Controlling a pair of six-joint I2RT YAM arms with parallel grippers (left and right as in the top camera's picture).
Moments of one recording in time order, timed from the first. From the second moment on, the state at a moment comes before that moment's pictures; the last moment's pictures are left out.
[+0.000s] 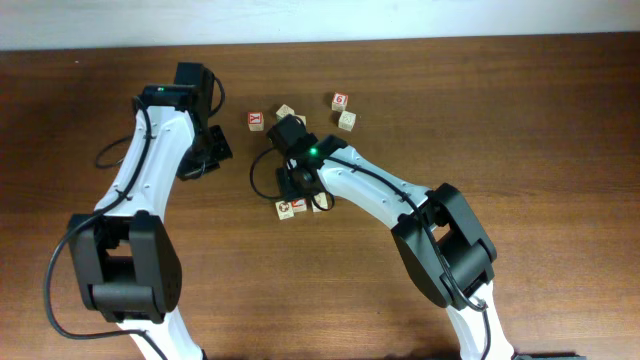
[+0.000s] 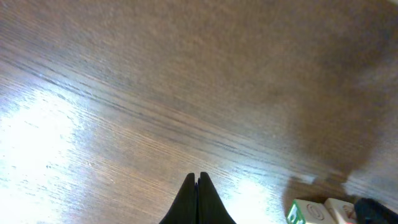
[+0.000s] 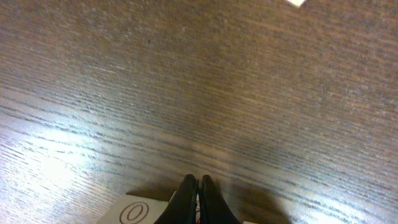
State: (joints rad) left arm -0.08 1.96 1.65 -1.18 -0.11 -0.49; right arm 0.69 2.21 1.67 -0.70 -0.06 0.42
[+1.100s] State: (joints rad) left arm -0.17 1.96 1.62 -1.12 0.06 -0.30; right arm 0.59 2.07 1.47 -0.75 -0.26 0.42
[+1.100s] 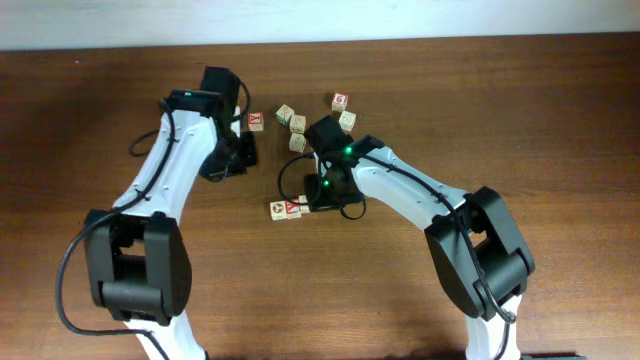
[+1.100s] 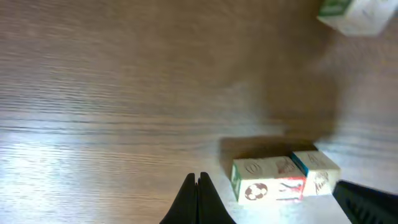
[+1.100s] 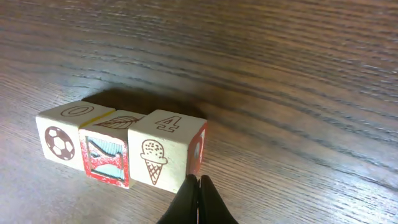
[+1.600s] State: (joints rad) left arm -0.09 1.96 1.62 -1.08 0.19 -0.28; right arm 0.64 2.11 1.51 -0.63 -0.15 0.42
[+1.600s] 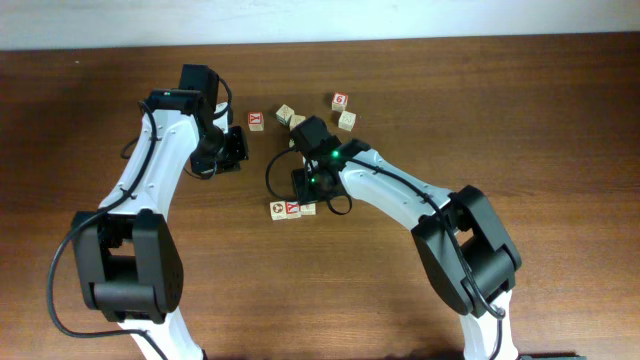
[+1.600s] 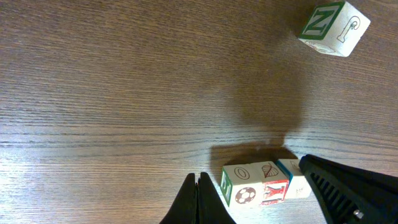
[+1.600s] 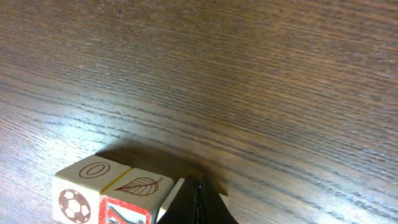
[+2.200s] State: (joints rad) left arm -0.19 1.68 1.15 -0.79 0.16 -0.36; right arm 0.53 1.89 1.41 -0.69 -0.21 0.43
